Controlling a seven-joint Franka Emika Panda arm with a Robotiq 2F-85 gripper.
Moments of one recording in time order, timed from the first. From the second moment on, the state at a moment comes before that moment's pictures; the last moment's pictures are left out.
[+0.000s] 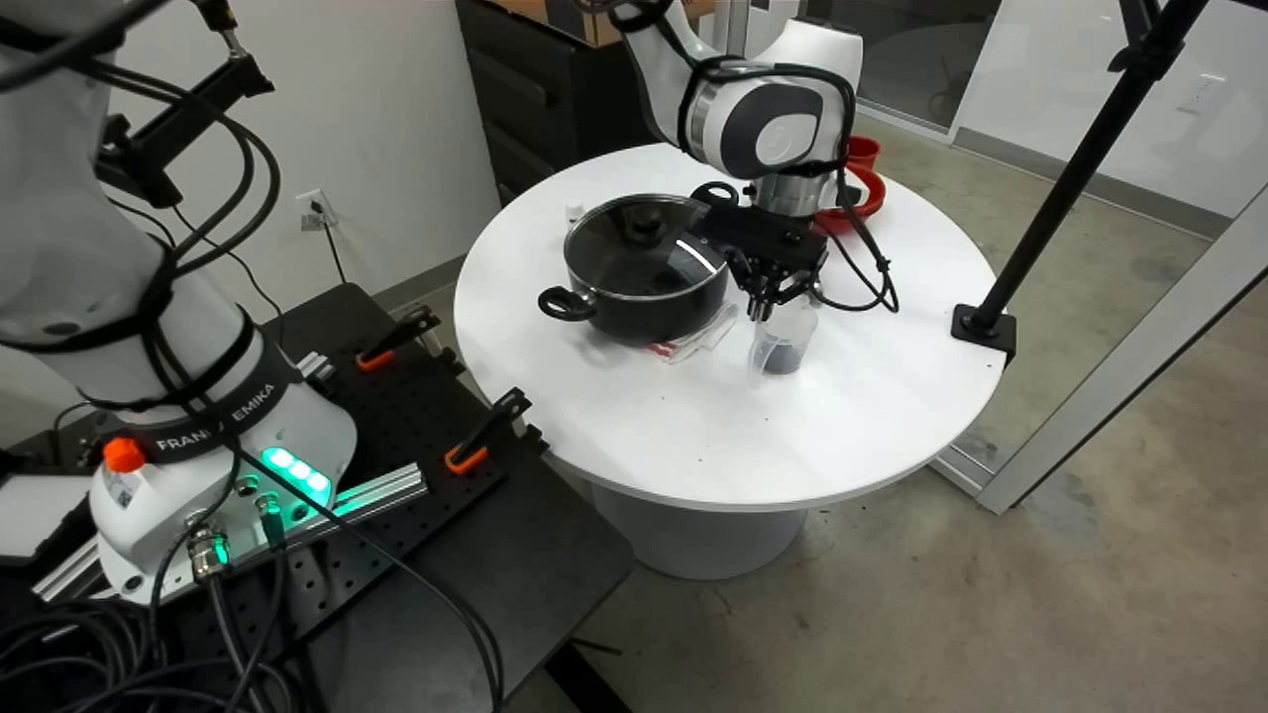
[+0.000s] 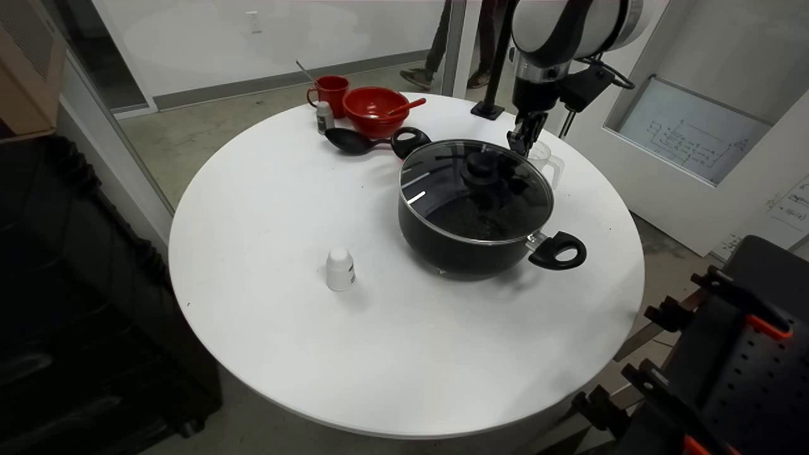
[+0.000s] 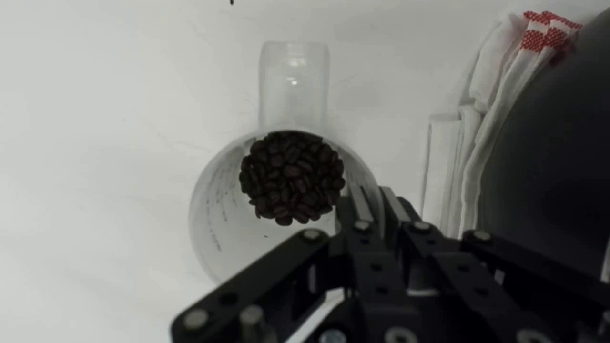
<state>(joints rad) -0.31 0.71 -0.03 -1.93 -0.11 2.56 -0.41</state>
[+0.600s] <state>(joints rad) -0.31 0.70 -0.03 -1.97 -0.11 2.66 -0.39</state>
